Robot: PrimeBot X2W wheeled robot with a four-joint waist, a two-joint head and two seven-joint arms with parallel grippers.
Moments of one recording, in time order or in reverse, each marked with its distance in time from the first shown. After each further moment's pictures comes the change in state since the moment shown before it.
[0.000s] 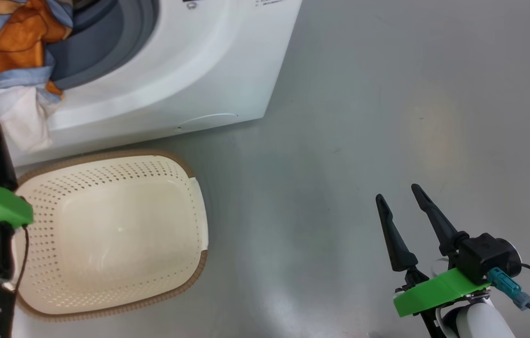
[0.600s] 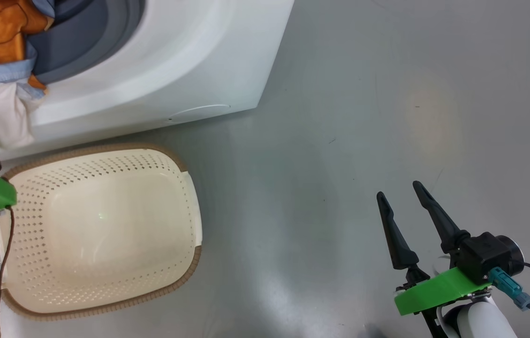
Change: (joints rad) left arm -0.135 0.011 0.028 0.173 -0.001 -0.074 -0.025; right arm 0.000 0.000 -0.004 -0.019 -0.021 0.000 0.000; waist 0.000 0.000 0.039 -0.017
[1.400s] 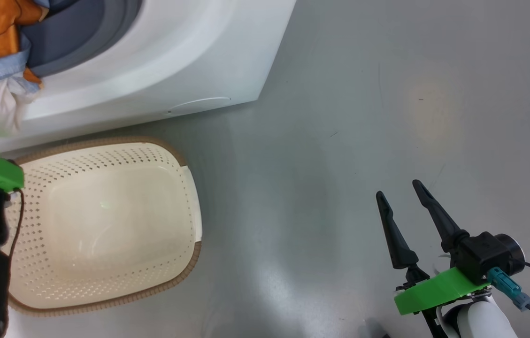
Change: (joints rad) left arm -0.058 -0.004 -0.075 0.024 -0.146 -0.035 0.001; right arm 0.000 0.000 0.000 -0.007 -0.017 0.000 0.000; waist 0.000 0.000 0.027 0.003
